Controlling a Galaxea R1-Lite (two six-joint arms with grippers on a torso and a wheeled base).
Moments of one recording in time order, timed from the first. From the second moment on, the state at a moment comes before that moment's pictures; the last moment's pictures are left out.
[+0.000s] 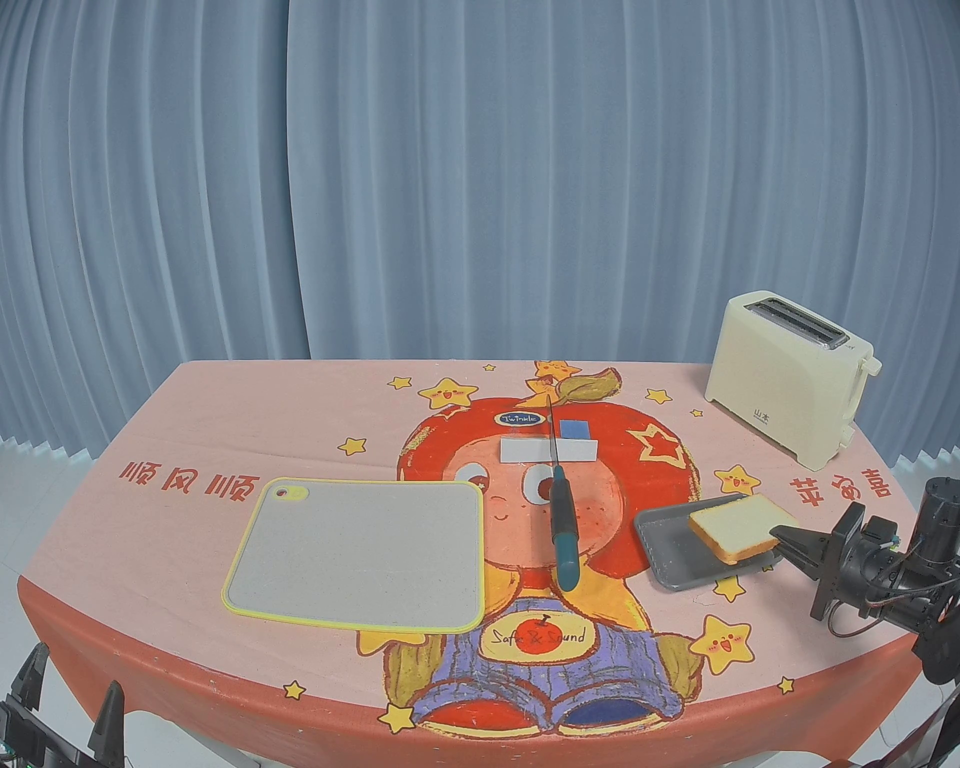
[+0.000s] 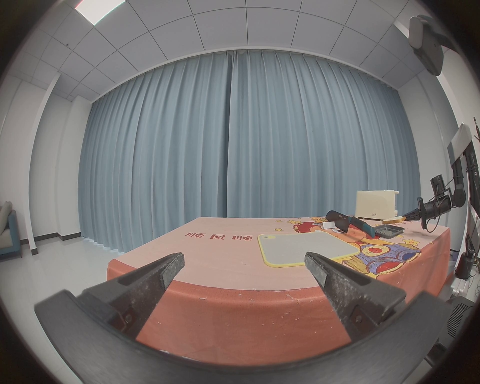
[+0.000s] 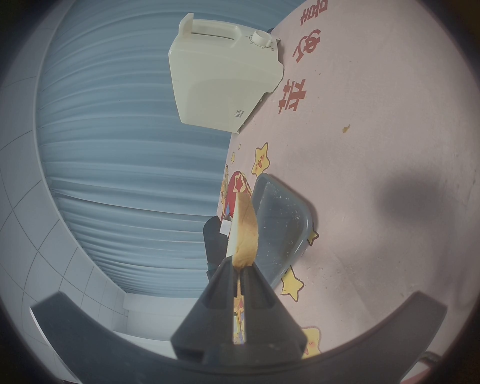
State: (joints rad) left arm 0.01 0.02 -0.02 0.00 -0.01 0.00; right arm 0.10 1.68 -0.02 -1.30 0.39 1.35
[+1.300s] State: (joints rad) left arm 0.01 0.02 -0.02 0.00 -0.01 0.00; right arm 0.12 1.48 -0.02 -1.17 0.37 1.38
